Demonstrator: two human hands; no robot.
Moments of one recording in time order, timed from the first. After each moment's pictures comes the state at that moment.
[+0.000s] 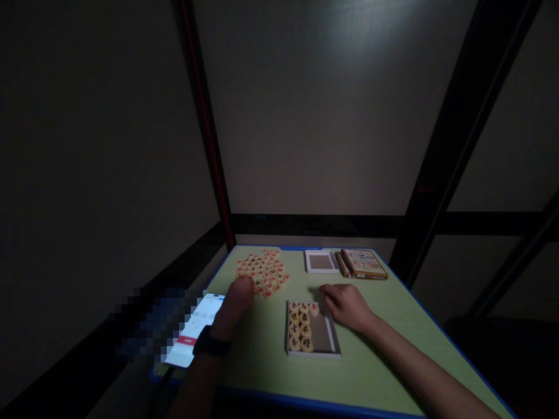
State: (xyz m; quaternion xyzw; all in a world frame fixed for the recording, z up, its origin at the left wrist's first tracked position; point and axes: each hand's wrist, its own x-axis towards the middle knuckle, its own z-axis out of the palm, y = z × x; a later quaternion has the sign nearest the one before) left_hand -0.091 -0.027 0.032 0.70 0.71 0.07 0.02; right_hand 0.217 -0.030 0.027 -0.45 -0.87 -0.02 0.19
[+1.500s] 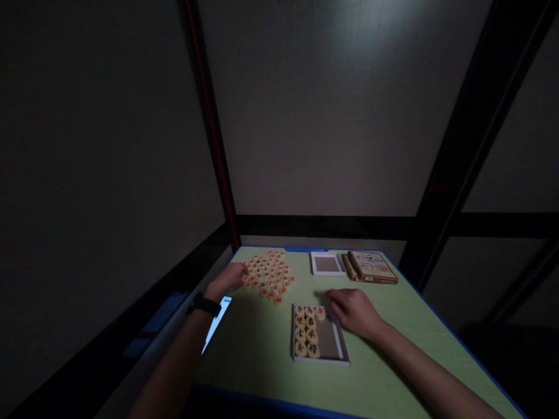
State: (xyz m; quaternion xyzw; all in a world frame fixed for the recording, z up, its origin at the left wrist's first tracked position) left_hand -0.147 0.017 0.062 0.71 0.70 0.03 0.06; right_hand 0.218 -0.028 0.021 -0.43 -0.88 -0.04 0.20
